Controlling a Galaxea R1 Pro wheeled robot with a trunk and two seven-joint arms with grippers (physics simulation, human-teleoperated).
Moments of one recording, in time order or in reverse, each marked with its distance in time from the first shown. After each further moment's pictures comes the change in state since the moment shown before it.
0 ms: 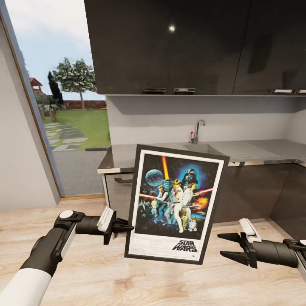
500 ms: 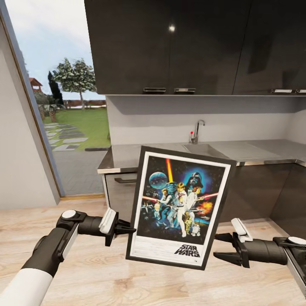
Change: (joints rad) left arm 0.000 -0.001 -0.035 -0.010 0.002 0.000 0.000; right arm -0.026 0.016 0.071 0.016 0.000 -0.004 -0.004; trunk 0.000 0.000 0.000
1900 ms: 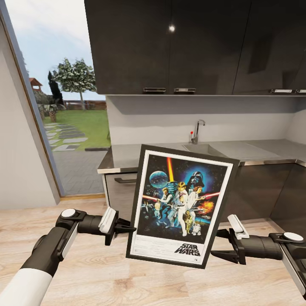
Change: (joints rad) left arm 0.000 0.002 -0.001 -0.027 0.002 0.003 0.000; right arm -0.033 0.004 0.031 0.006 0.000 -0.056 0.000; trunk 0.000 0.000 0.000
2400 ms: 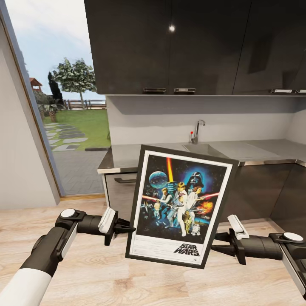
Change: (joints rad) left arm 0.000 0.005 -0.001 0.000 0.001 -0.002 0.000; right arm 0.000 0.000 0.000 0.004 0.001 0.000 -0.001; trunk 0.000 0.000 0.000
